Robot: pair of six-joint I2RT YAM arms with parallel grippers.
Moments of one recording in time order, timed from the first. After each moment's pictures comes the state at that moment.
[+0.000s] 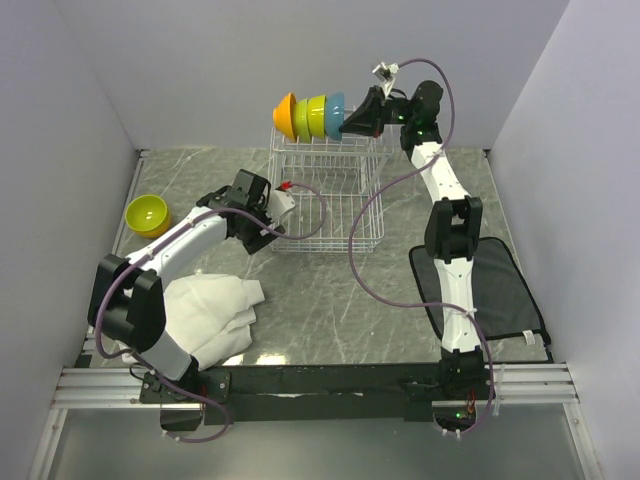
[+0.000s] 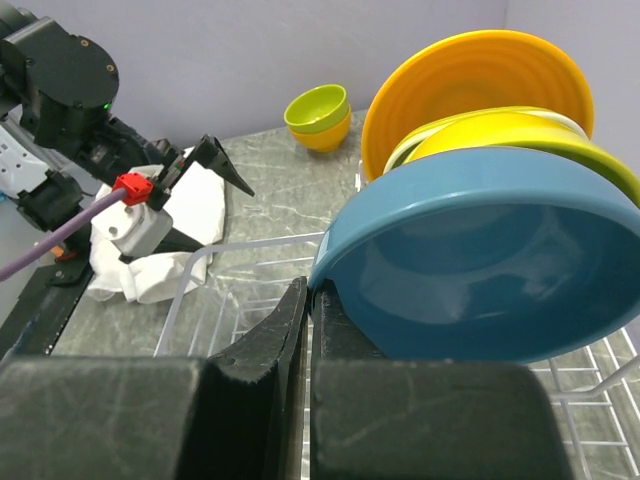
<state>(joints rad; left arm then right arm) -0.45 1.59 1.24 -0.63 -0.14 0.58 0.14 2.53 2.45 0.53 -1.47 0.66</state>
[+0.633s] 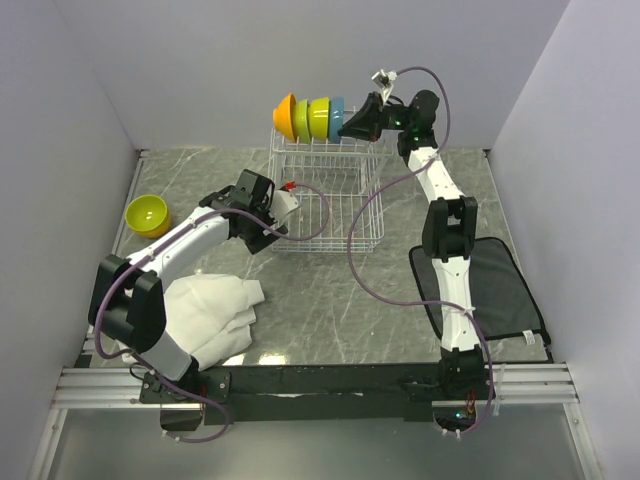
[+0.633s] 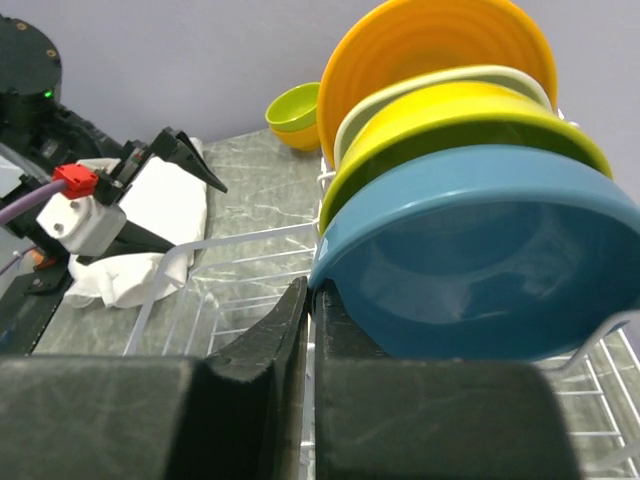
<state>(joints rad) -0.48 1.59 1.25 -0.64 -0.16 0.58 0.13 2.59 2.45 0.62 -1.45 0.71</state>
